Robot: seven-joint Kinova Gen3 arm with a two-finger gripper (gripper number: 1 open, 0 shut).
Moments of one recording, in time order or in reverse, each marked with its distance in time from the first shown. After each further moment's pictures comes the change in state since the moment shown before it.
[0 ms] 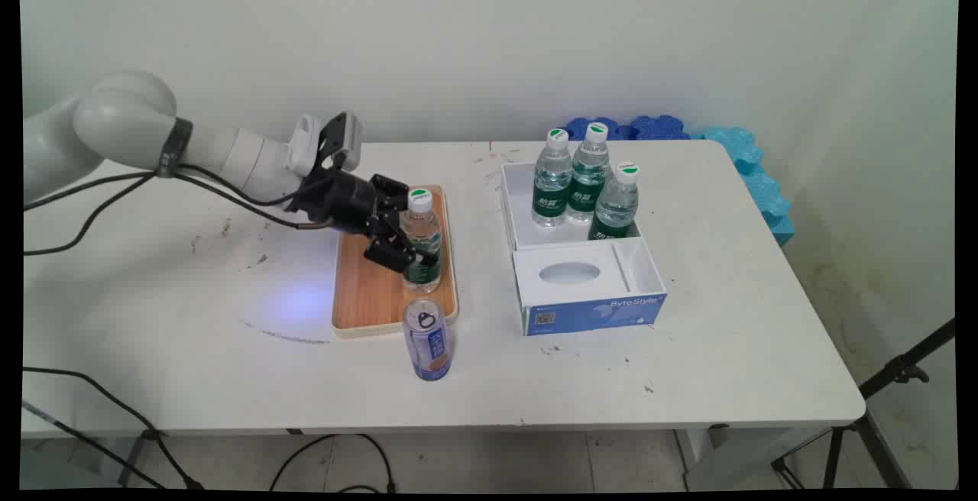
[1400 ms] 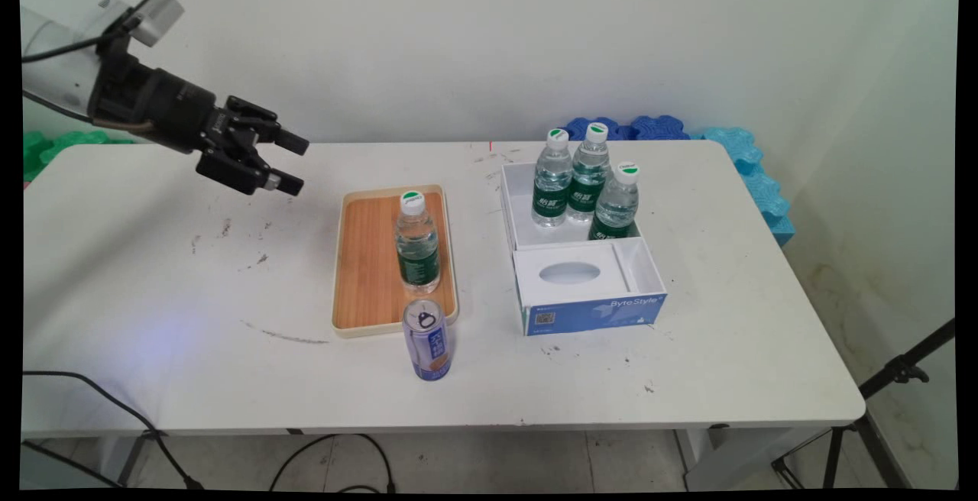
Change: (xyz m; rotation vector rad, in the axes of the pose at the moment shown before) arm 0.002 -0.026 -0.201 -0.013 0.019 -0.140
